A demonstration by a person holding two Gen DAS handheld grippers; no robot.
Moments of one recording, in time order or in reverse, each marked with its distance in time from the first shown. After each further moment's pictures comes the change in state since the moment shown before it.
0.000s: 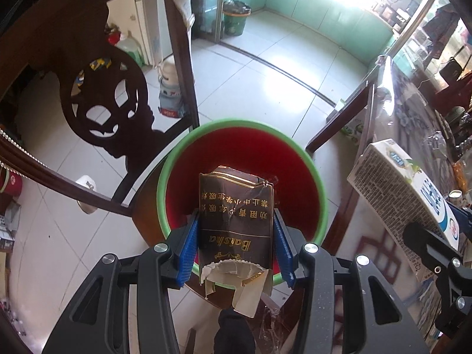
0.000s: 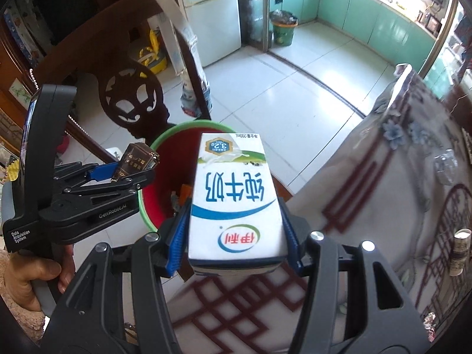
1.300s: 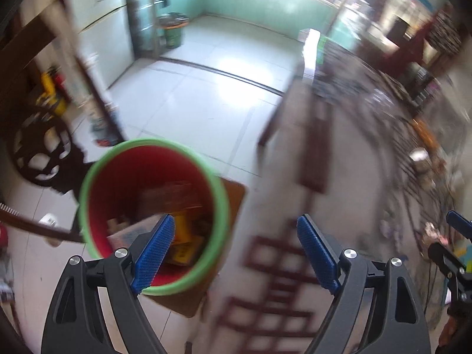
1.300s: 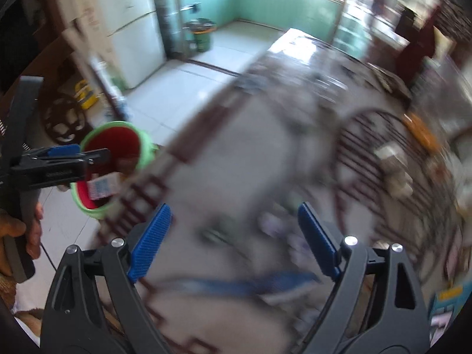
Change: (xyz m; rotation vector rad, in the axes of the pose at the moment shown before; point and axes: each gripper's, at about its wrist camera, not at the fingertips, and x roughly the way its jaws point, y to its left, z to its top) left arm -0.019 -0.148 -0.017 0.253 -0.033 -0.150; right arm -0.103 -0.152 -0.119 0.281 -0.073 -0.262
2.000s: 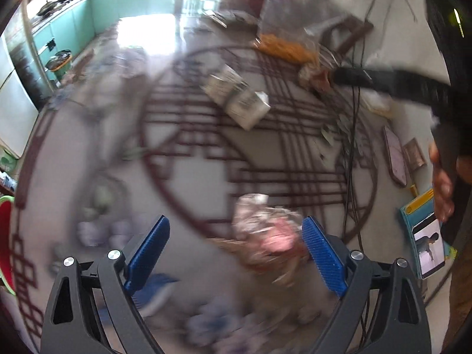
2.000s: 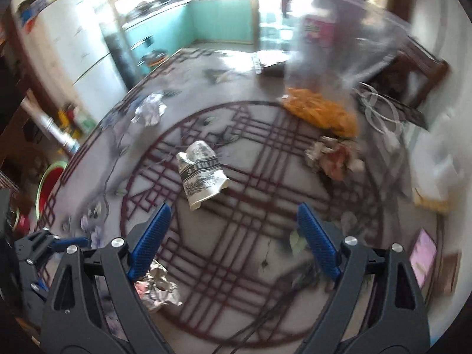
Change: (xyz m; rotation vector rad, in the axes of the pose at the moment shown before) left arm 0.038 -0.377 -0.066 0.342 0.063 -0.196; right arm -0.004 -0.328 -0.008 0.100 -0.091 0.072
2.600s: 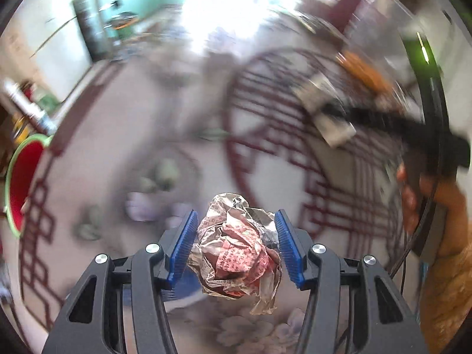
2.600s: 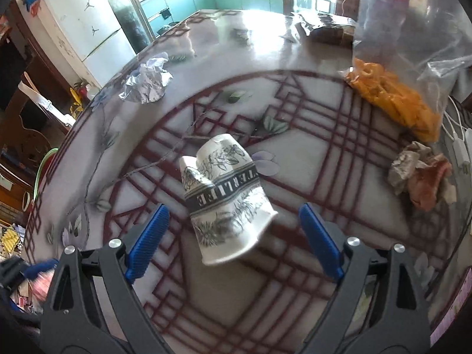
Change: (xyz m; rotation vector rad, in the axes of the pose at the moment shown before) left arm -0.022 0.077 -0.007 -0.324 -0.012 0.192; right arm 0.122 0.025 0.024 -0.018 0.126 0.081
